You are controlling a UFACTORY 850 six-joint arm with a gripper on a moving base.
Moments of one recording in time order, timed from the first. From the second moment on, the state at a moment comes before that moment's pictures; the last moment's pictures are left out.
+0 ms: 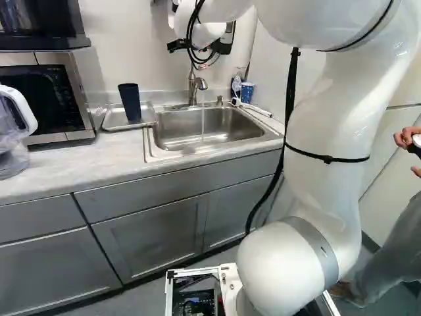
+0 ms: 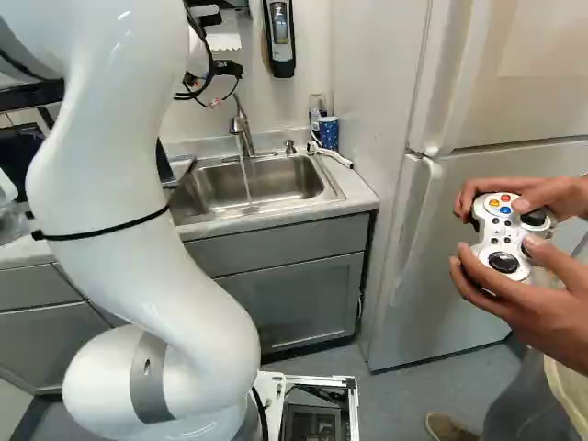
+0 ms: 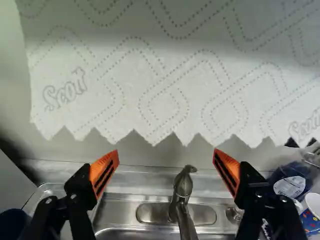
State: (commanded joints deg) arm 14.7 -13.7 -83.6 6.0 6.8 -9.7
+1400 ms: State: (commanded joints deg) arm 15.9 -19.2 -89.9 6.0 -3.6 -9.7
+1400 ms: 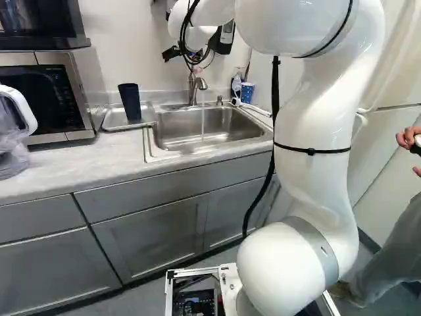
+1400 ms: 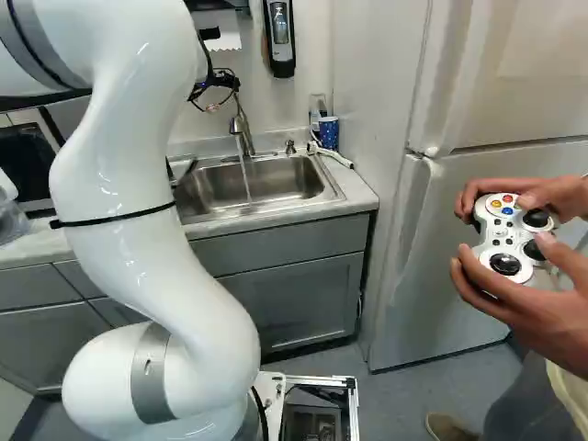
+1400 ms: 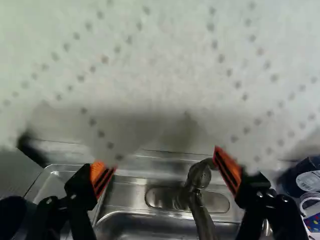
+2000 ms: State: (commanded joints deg) arm 16.2 -17.3 -87.6 6.0 -3.8 -9.7
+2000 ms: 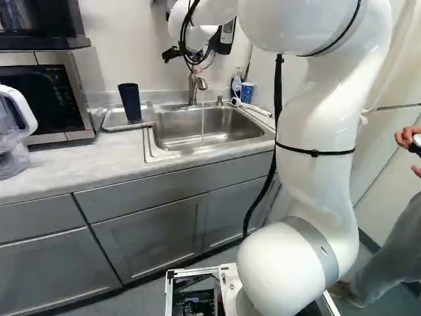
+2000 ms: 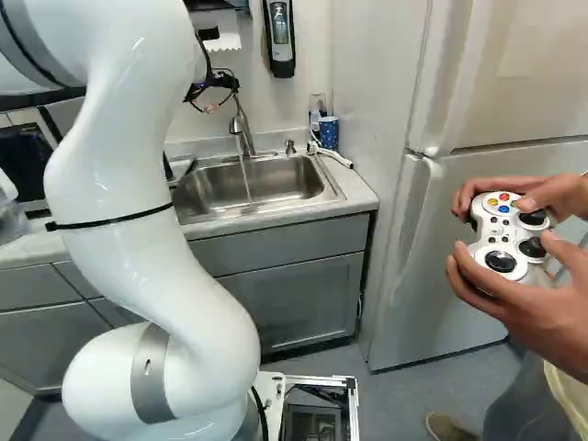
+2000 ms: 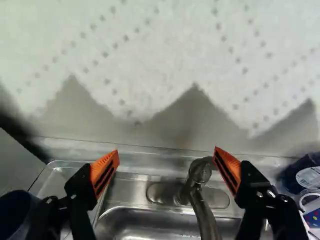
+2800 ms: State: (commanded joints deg) arm 15.5 -14.3 -84.3 6.0 -7.5 -9.7
